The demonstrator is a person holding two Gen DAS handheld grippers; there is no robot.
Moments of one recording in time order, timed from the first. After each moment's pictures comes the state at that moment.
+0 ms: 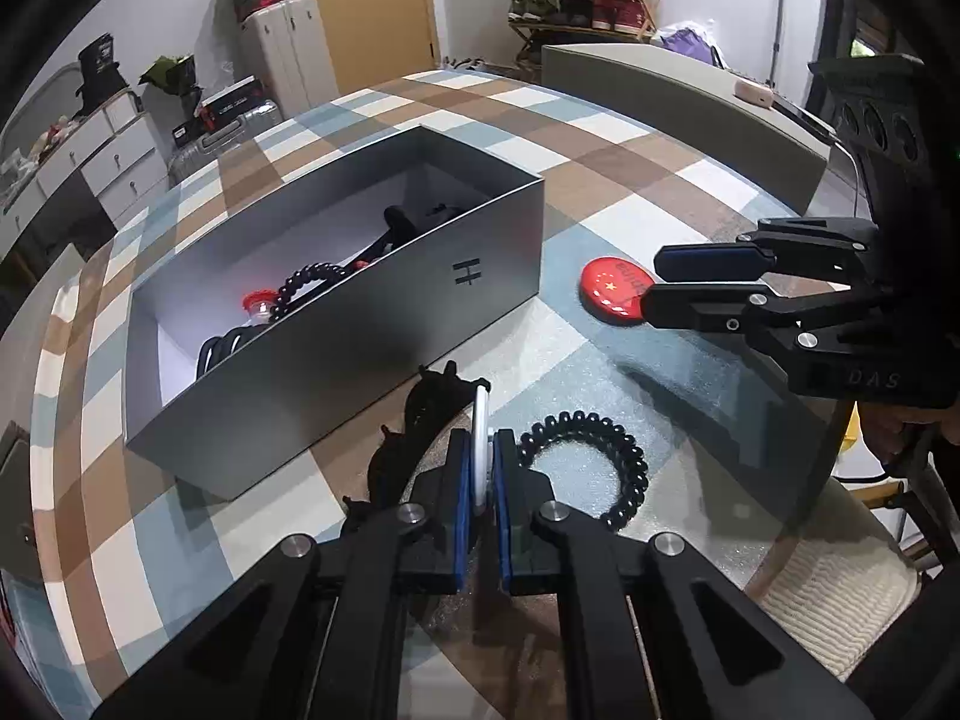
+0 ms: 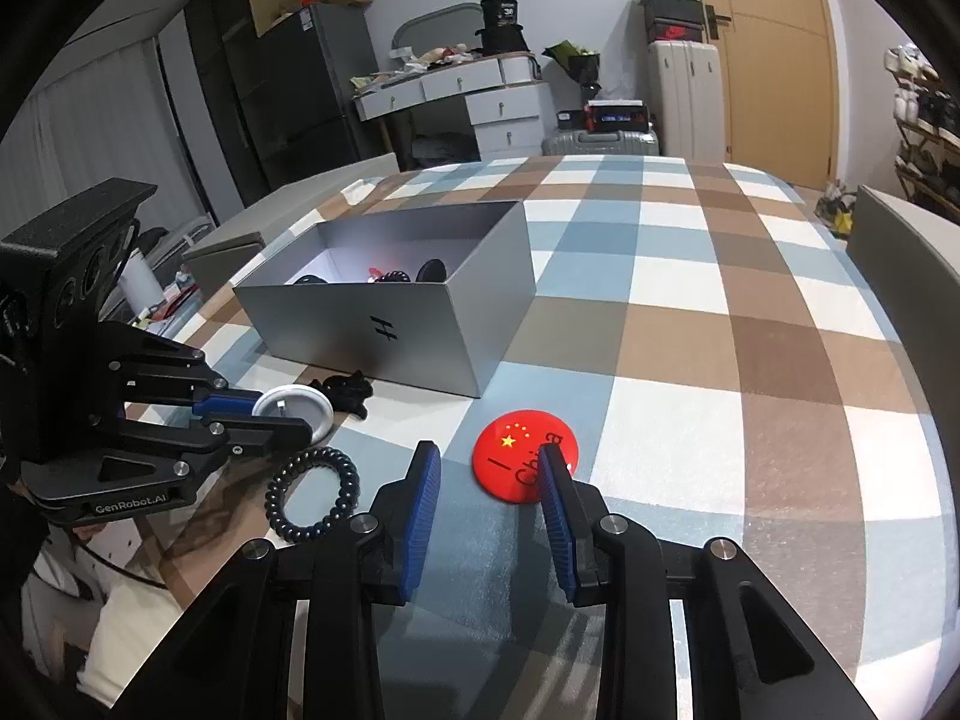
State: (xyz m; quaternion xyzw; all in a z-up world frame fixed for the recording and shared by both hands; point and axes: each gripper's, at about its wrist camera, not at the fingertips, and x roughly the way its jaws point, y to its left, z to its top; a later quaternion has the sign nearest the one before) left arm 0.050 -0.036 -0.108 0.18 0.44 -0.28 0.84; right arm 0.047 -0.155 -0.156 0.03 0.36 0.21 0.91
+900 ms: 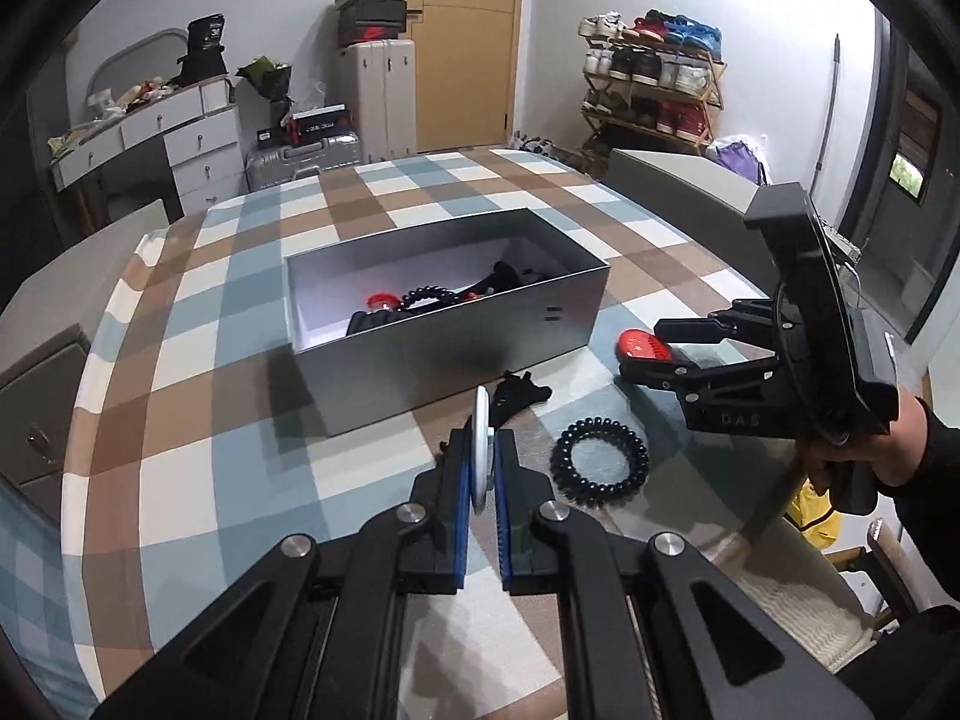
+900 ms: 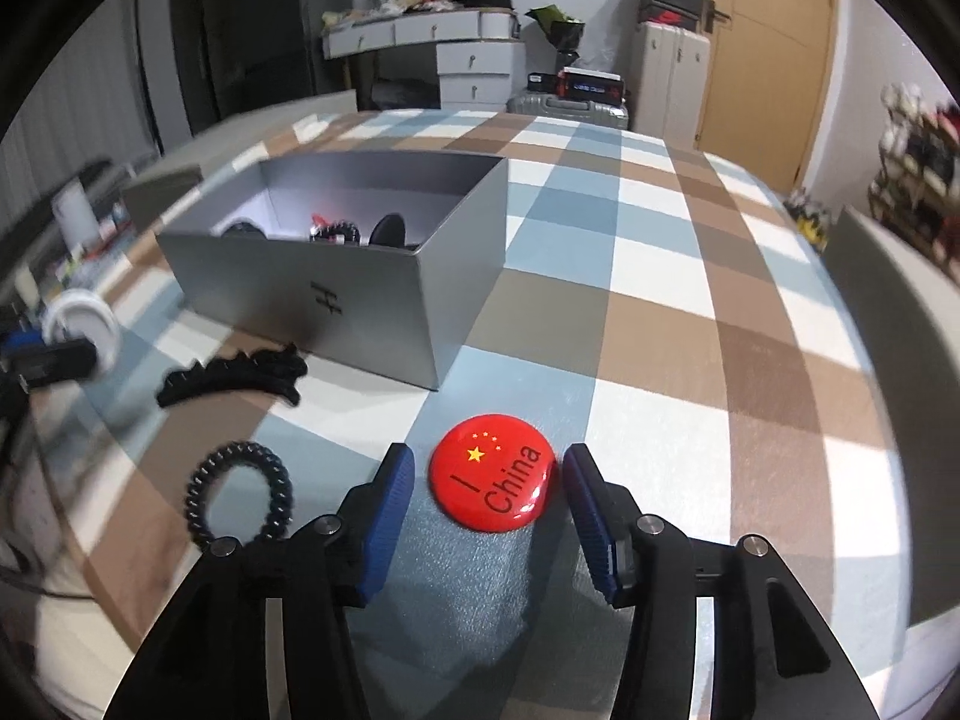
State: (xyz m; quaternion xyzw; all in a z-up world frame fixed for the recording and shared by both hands) left arm 0.023 0.021 -0.080 0.07 0.37 -0.24 0.89; right arm 0.069 -0.124 -0.165 -0.07 0.40 0.14 0.90
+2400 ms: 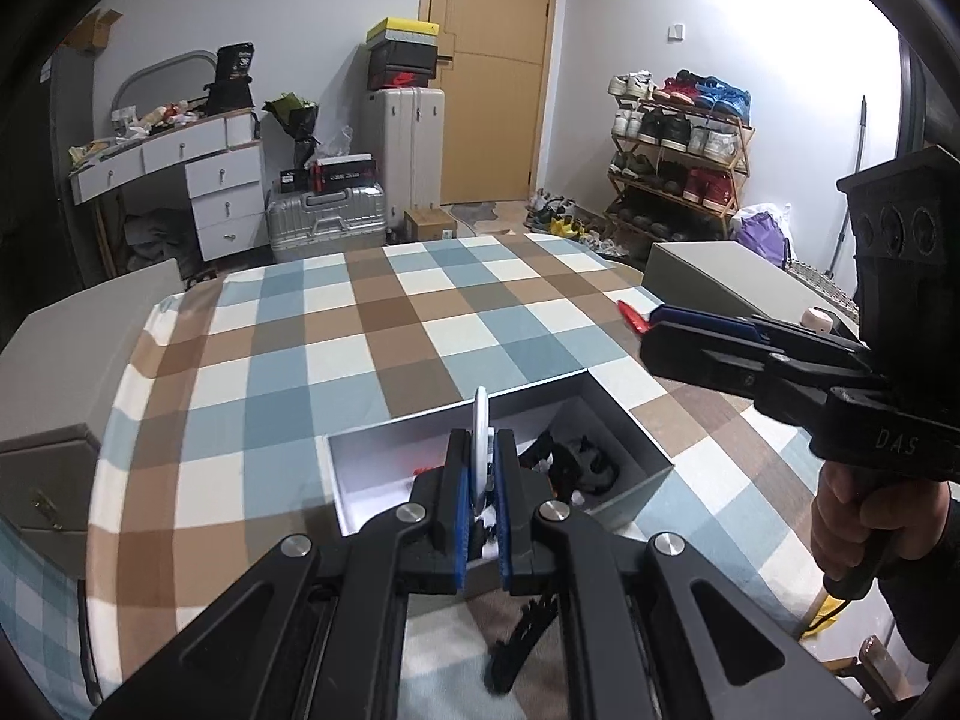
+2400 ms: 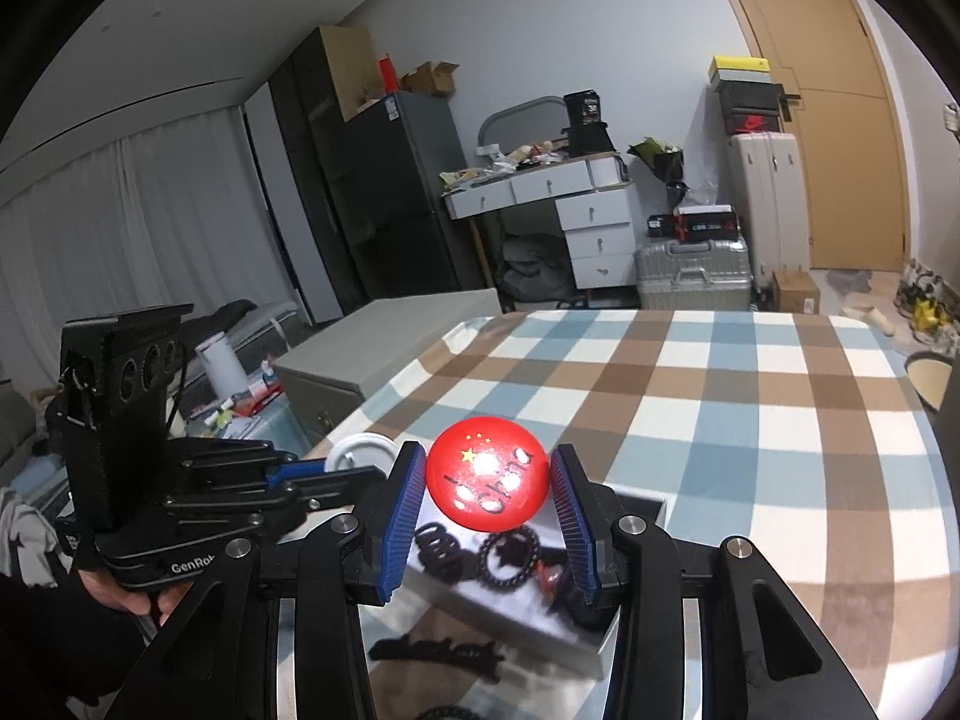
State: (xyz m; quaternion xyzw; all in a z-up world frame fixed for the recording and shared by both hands) left arm 0.094 0.020 -0.039 0.03 0.33 -0.22 0.92; right arm 0.113 -0.110 -0.060 0.07 0.24 0.32 0.91
